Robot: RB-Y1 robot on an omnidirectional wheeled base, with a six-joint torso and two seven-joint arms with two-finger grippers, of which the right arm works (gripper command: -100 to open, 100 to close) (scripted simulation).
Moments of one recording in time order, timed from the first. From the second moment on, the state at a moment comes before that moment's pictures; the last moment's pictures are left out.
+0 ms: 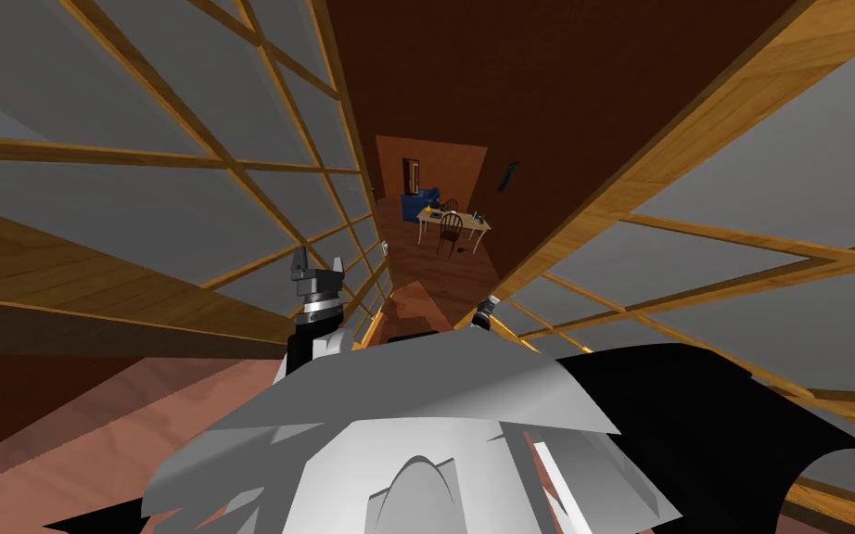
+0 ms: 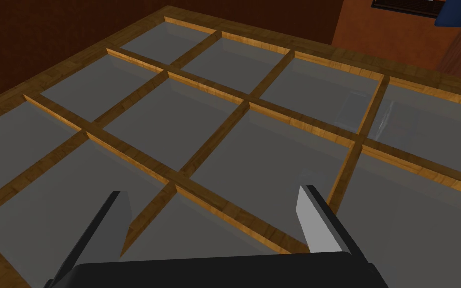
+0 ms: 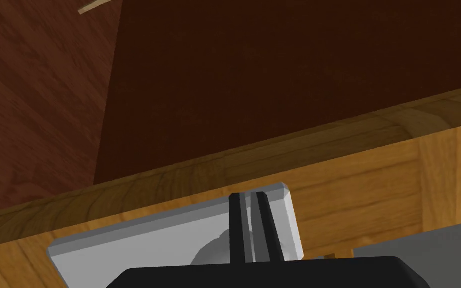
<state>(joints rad) 0.03 -0.15 -0.32 -0.70 -0.63 -0.93 0.02</state>
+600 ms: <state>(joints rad) 0.02 -0.13 -0.32 -0.71 -0.64 -0.93 -0.13</state>
